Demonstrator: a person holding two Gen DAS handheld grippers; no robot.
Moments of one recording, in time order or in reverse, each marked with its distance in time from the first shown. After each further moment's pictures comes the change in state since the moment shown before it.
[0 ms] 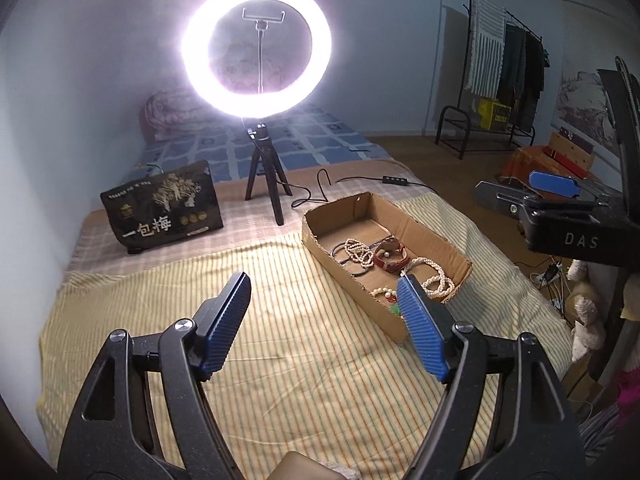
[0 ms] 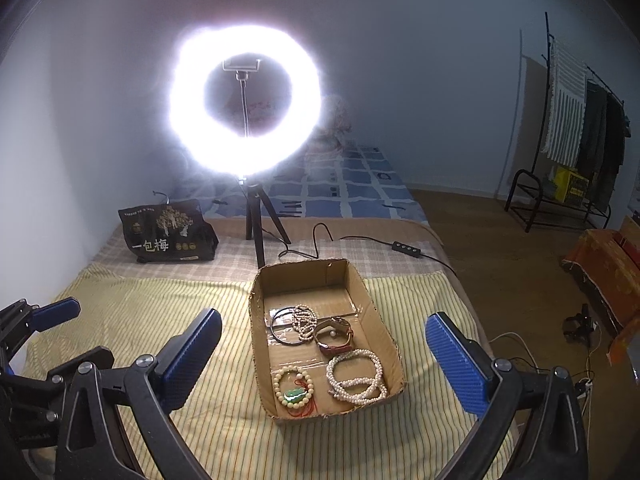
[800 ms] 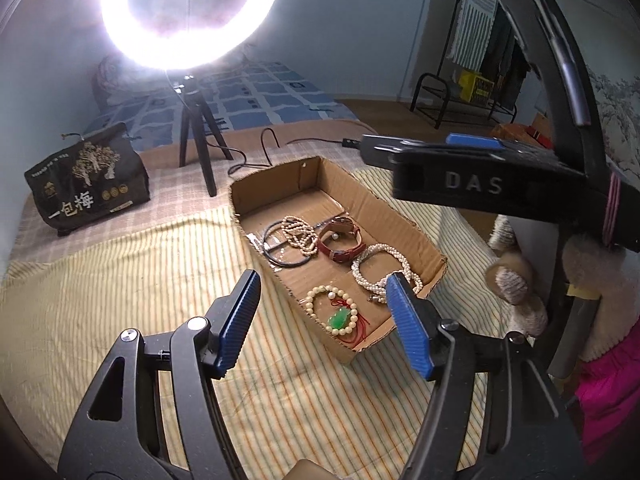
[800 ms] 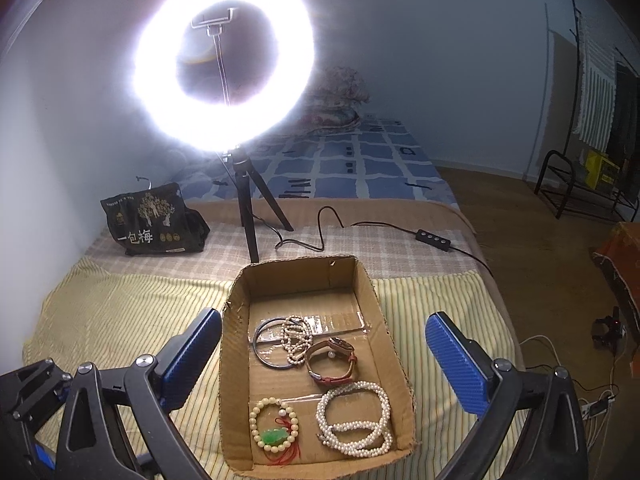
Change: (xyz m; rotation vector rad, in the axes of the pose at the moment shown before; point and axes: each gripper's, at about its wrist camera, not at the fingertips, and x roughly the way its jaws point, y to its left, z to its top) left arm 0.091 -0.052 0.011 -0.025 0.146 -0.118; right arm 0.108 -0.031 0.018 -0.001 0.094 0.089
